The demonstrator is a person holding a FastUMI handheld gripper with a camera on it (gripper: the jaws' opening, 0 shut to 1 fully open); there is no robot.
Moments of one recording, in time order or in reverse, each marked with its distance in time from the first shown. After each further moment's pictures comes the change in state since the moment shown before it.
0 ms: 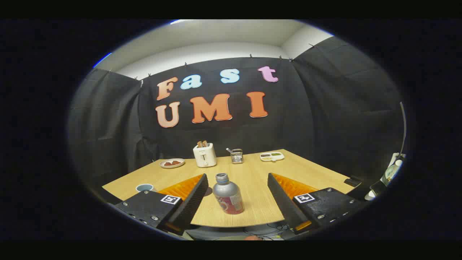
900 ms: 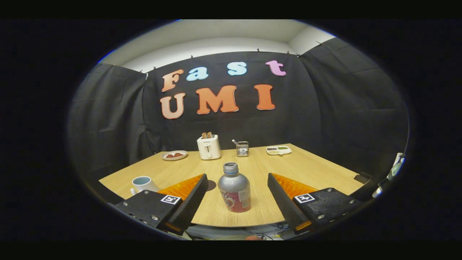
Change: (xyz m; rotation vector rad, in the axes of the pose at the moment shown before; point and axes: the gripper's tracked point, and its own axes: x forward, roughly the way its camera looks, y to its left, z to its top) arm 0.020 0.005 -0.038 -0.015 0.060 0.018
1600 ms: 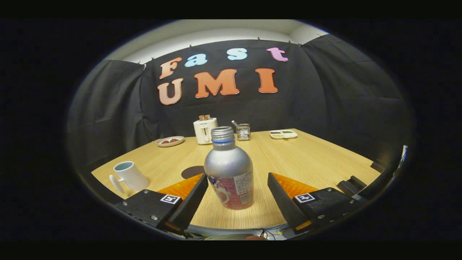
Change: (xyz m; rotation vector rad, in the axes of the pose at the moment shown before) arm 0.050 0.001 -0.082 -0.001 0.127 0.025
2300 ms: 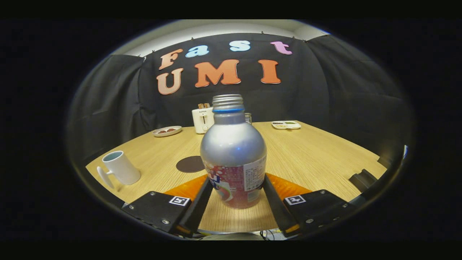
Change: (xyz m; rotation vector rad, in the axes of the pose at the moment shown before) arm 0.020 0.007 -0.026 -0.021 0.064 -0.028
